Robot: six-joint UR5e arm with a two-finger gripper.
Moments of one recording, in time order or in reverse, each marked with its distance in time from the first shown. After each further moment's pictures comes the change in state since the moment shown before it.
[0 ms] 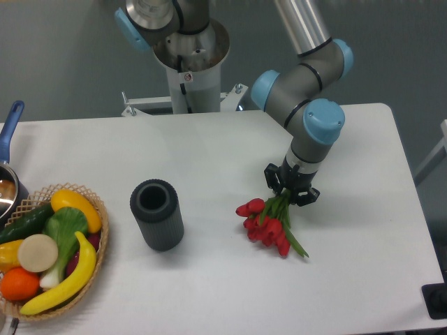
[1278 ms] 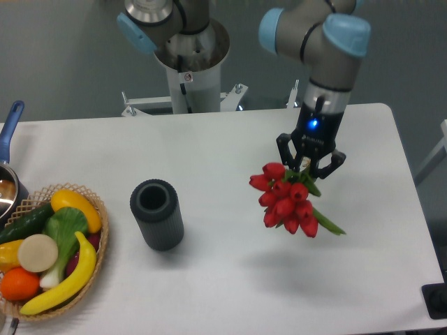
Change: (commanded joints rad) arm 0.149 0.308 0.035 -0.005 -0.566 -0.130
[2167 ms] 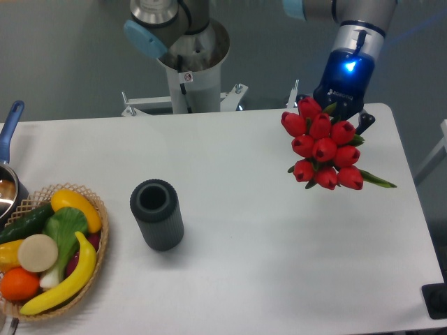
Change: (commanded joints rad) arm 0.106 0.017 -0.002 0.000 -0.273 -0.038
